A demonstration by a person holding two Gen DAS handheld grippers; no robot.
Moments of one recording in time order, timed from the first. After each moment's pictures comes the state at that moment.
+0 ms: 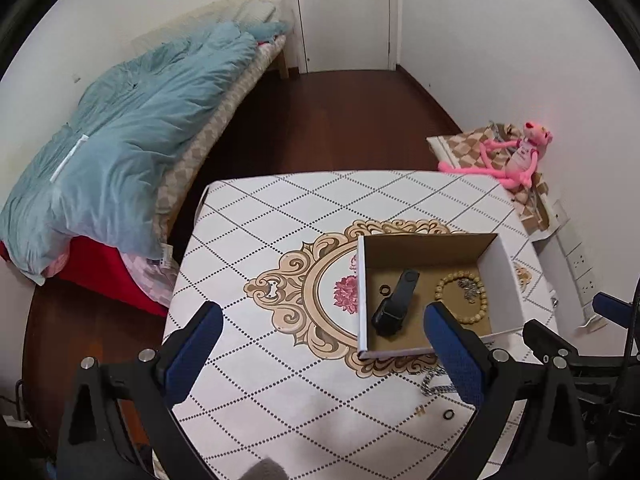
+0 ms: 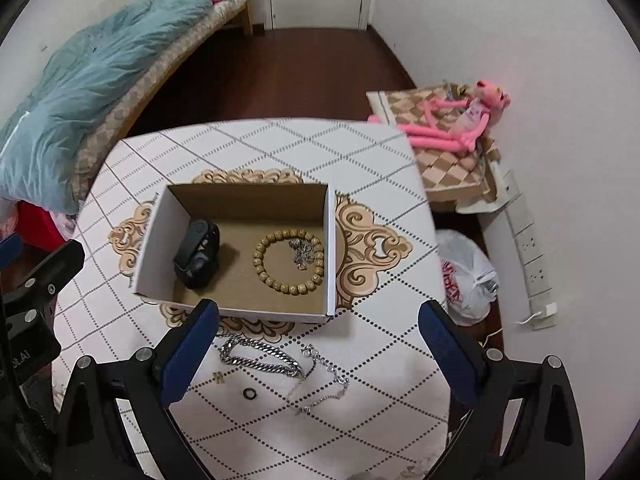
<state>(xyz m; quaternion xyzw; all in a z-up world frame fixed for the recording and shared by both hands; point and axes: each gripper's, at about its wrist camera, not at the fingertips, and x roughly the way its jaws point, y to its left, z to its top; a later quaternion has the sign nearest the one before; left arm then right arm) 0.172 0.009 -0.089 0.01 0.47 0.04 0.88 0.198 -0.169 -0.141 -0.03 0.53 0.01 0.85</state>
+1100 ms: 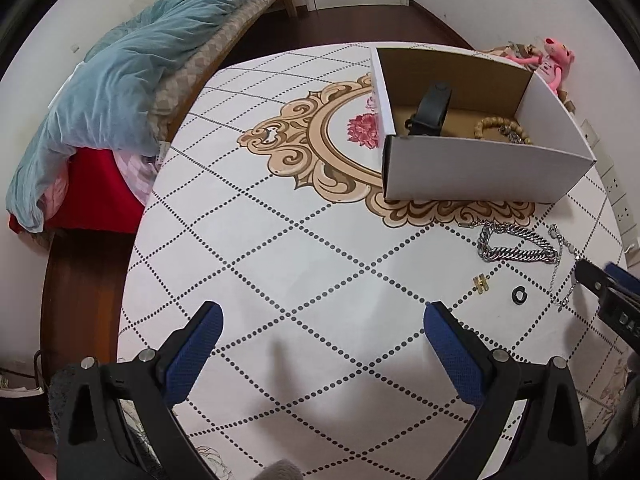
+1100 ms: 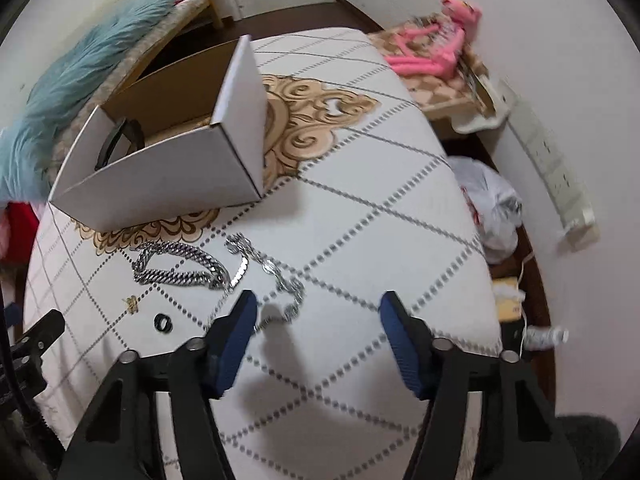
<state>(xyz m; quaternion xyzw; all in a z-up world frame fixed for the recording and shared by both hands) 0.108 0.000 -0.210 0.04 0.56 0.08 0.82 0.140 -0.230 -0.273 0.04 0.55 0.00 0.83</state>
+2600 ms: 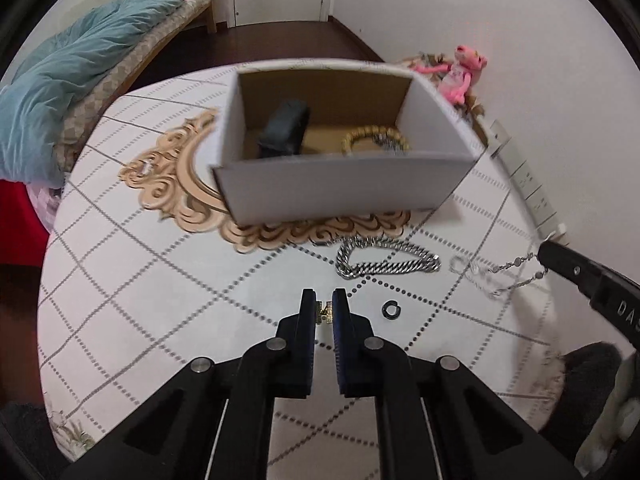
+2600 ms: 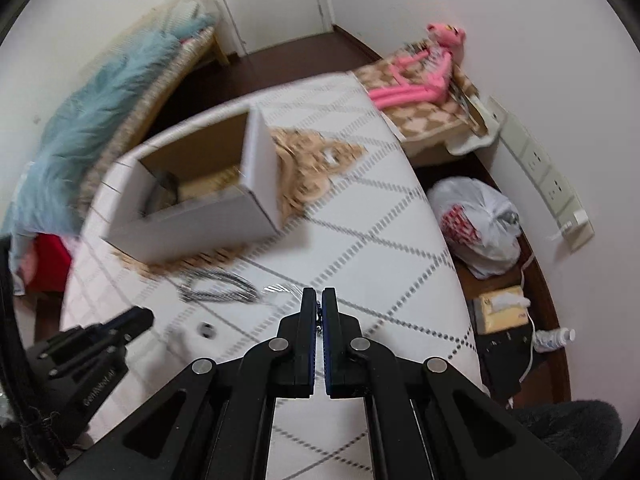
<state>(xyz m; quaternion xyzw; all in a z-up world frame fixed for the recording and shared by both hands) 0.110 -0.038 -0.195 -0.02 0.53 -0.09 0.84 0.110 -0.249 -0.210 0.10 0.50 0.01 0.86</state>
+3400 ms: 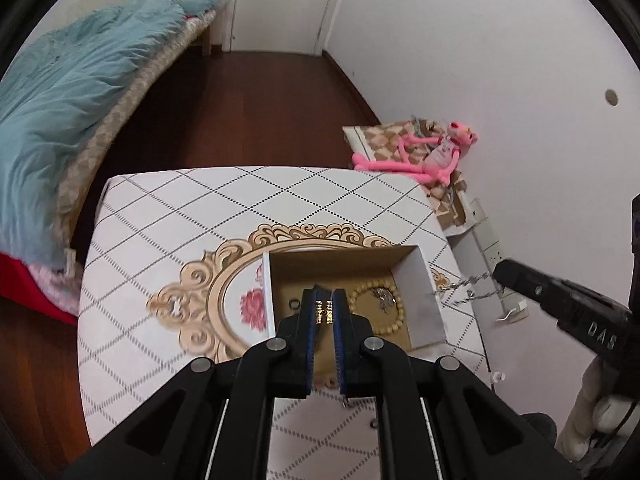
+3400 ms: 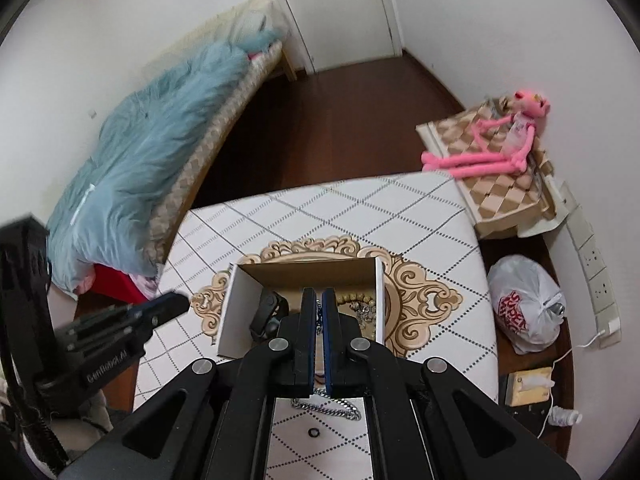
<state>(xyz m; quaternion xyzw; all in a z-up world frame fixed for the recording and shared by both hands) 0.229 0.007 -0.100 -0.08 0.50 -0.12 0.85 0.232 -0.197 -0.110 0.10 0.49 0.12 0.86</state>
